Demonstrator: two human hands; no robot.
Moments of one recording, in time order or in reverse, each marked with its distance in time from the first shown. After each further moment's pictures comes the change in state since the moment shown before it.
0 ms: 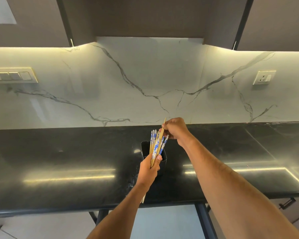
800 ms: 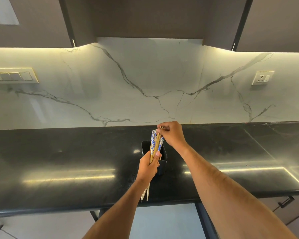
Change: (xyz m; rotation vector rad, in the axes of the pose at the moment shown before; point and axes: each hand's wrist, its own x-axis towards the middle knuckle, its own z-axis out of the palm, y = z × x) left_hand 0.002 0.012 -0.007 -0.116 -0.010 -0.028; right_hand -0.008 0.024 0.016 -0.311 0.055 -0.447
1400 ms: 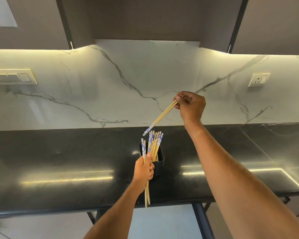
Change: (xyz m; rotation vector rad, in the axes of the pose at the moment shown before) left_hand 0.000 -0.005 0.001 -0.140 0.140 -0.196; right_hand 0.031 -0.055 -0.078 0.426 0.486 -0.048
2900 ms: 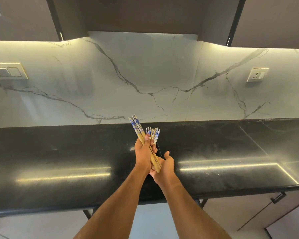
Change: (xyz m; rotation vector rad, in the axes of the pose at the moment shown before) left_hand 0.021 0.036 0.038 -0.306 0.051 0.157; right_hand -0.164 0.122 0.013 0.793 -0.068 1.307
